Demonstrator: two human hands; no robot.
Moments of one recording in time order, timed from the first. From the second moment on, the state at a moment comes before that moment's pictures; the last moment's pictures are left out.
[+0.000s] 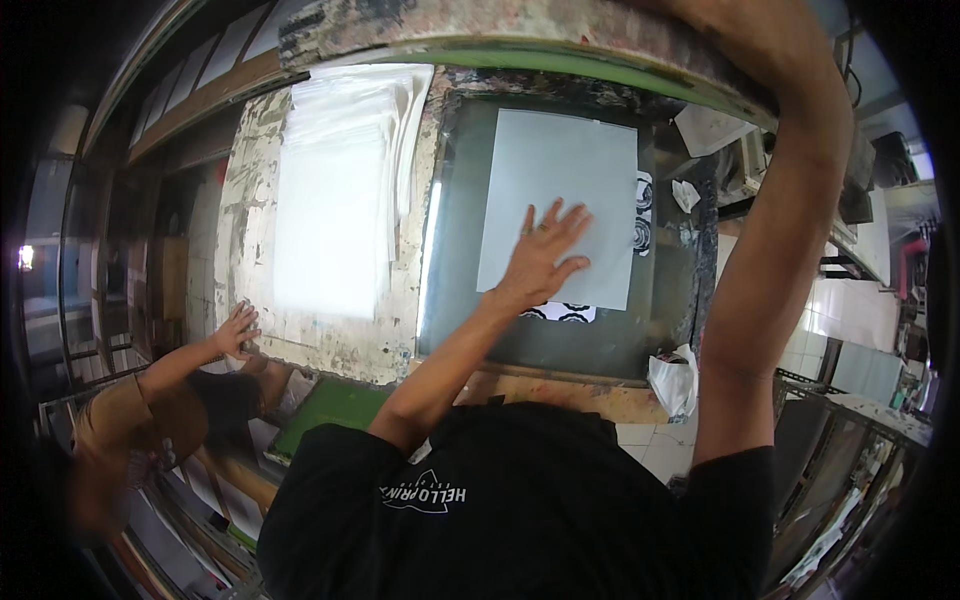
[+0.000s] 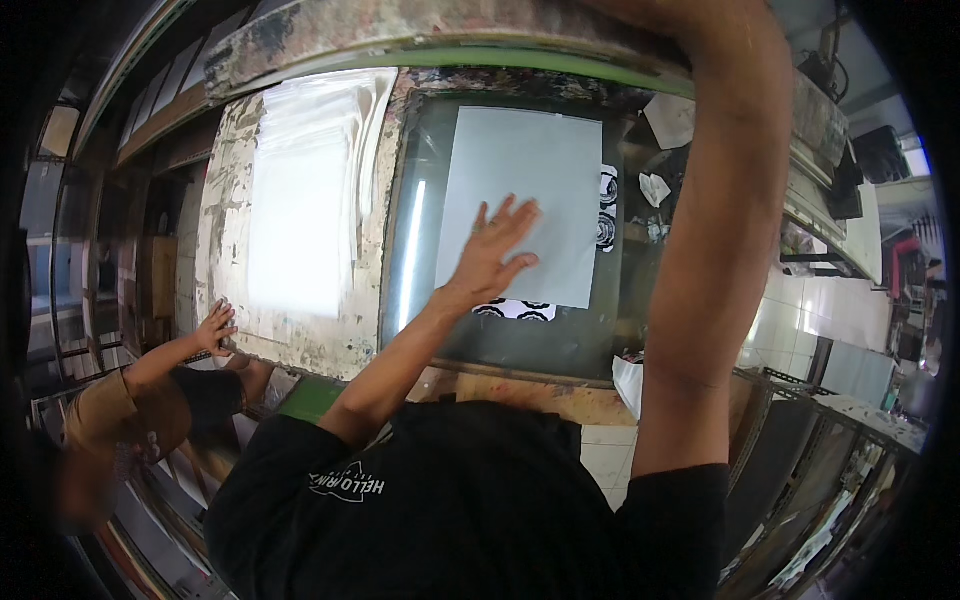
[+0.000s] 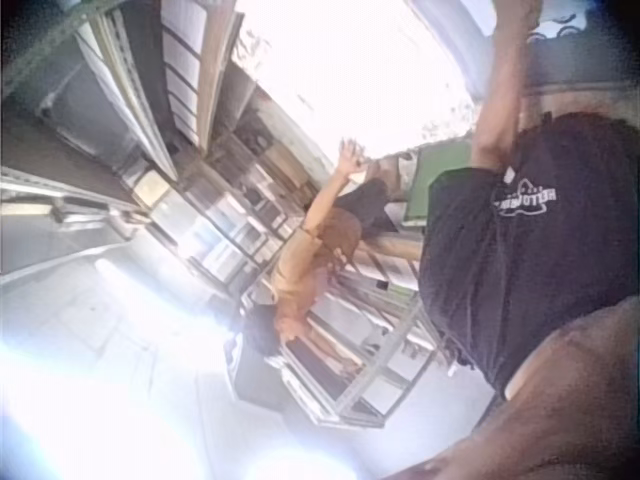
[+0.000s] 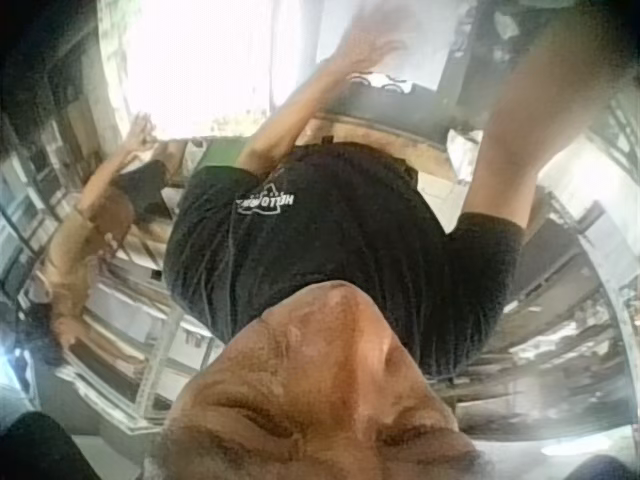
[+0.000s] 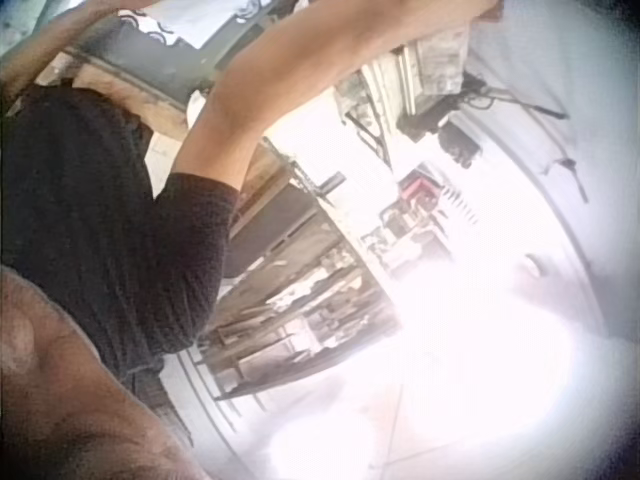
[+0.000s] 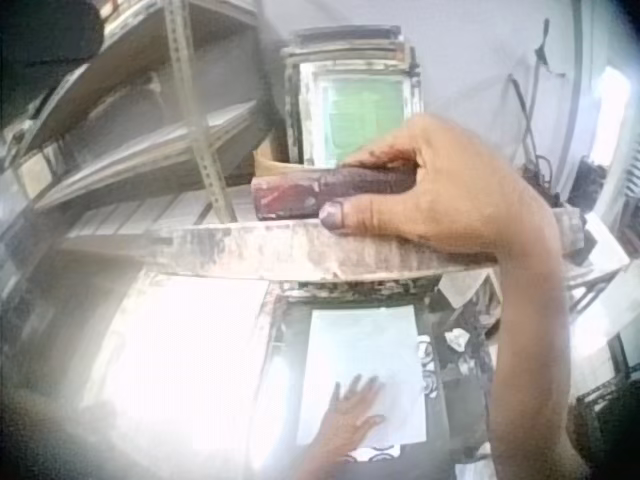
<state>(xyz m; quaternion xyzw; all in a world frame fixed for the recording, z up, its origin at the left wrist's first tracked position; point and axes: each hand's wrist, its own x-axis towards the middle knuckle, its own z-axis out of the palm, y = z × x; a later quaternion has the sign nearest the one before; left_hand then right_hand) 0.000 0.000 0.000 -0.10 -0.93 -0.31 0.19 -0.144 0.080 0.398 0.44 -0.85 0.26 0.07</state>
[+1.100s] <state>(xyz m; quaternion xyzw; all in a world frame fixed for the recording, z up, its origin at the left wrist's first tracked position) 0.207 -0.063 -0.034 0.26 -0.87 -0.36 0.23 -0.141 0.102 0.005 0.41 -0.89 0.19 0.06</state>
